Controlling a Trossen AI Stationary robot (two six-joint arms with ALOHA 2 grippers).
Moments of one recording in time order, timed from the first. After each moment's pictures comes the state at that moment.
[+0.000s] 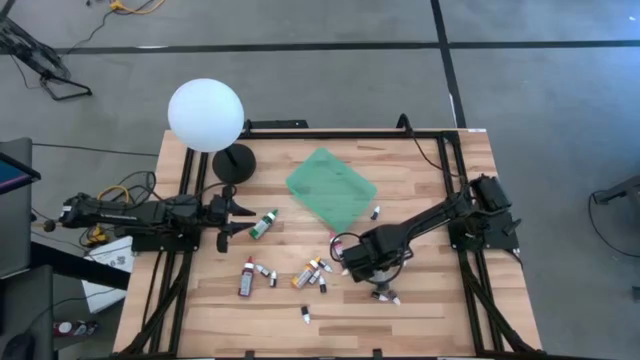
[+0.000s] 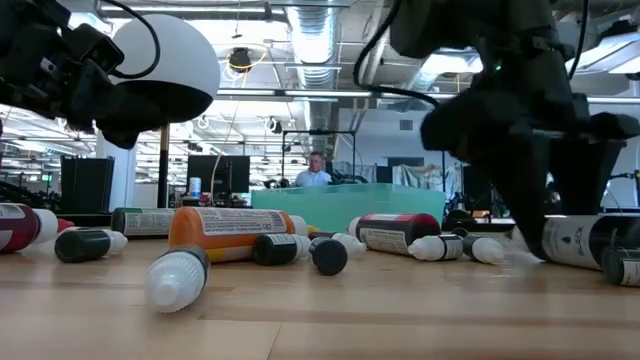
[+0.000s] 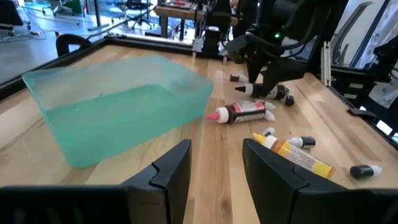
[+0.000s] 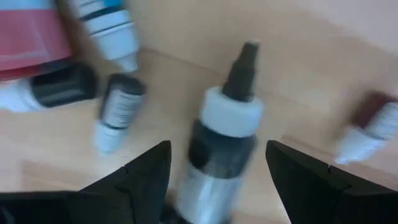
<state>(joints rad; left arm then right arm) -0.03 0.21 0.01 0.04 -0.06 -0.14 0.32 1.89 1.20 -0.92 -0.16 1.46</state>
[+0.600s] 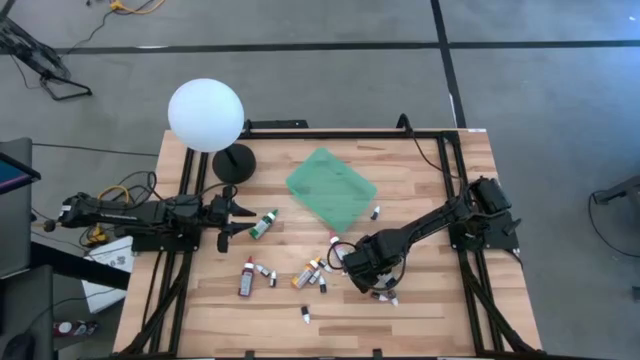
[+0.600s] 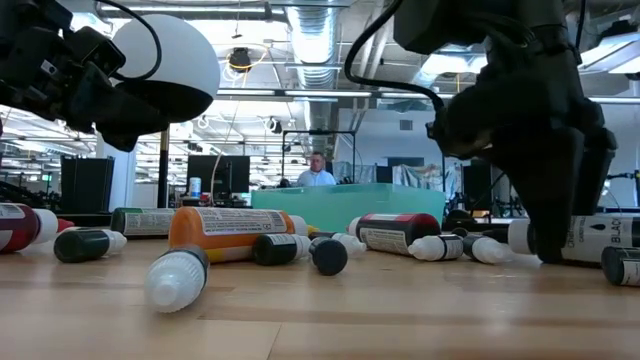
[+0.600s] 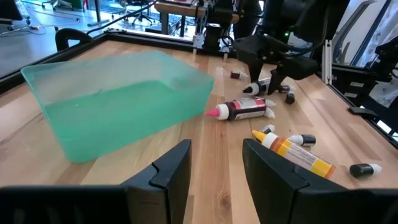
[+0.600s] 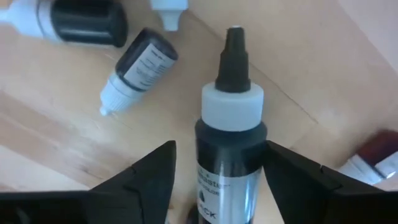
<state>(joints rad) -0.03 0.23 0.01 0.04 -0.06 -0.15 0.35 1.89 1.20 -0.91 -0.15 1.17</state>
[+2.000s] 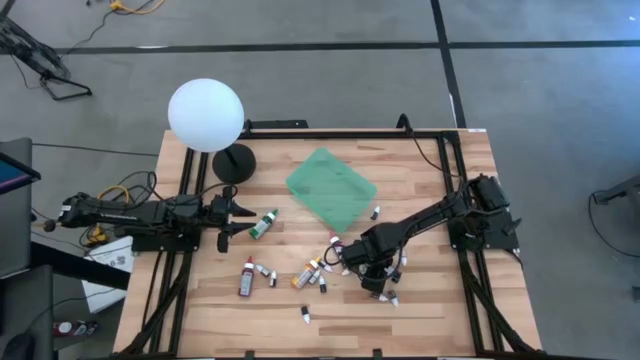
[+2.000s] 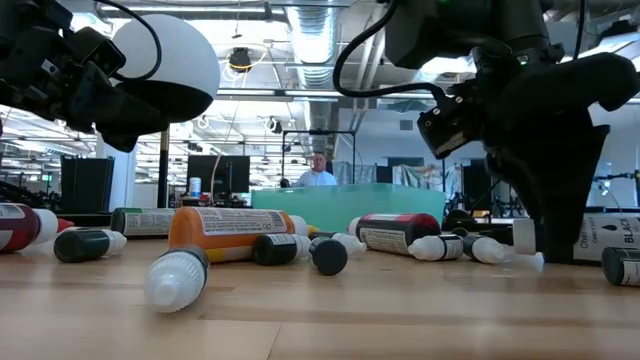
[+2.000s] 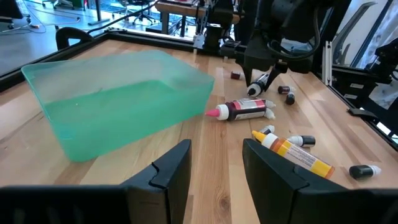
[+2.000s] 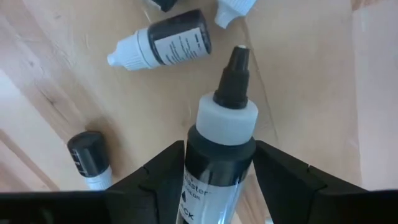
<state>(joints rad) -0.03 0.23 0.01 0.04 -0.06 -0.16 0.31 1.89 1.20 -0.94 -0.19 0.62</state>
